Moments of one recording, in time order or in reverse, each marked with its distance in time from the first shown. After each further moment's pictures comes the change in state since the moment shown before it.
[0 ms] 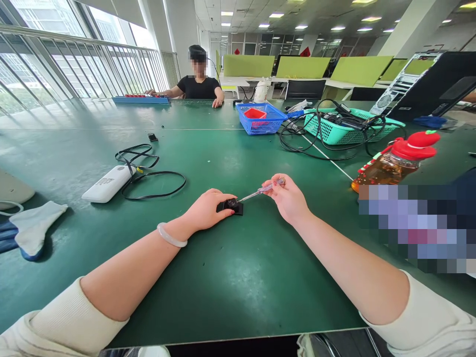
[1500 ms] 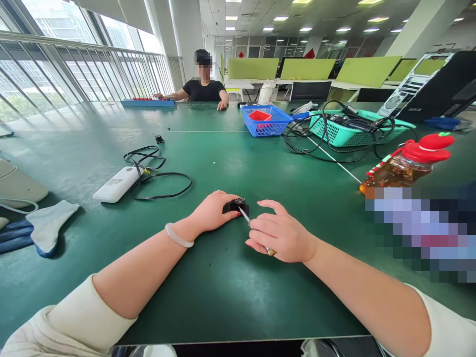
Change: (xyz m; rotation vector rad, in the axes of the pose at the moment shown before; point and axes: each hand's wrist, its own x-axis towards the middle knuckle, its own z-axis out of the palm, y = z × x) left_hand 0.000 0.001 0.001 0.004 0.033 0.023; right_hand -0.063 -0.036 0.042 -1.199 -0.578 -1.305
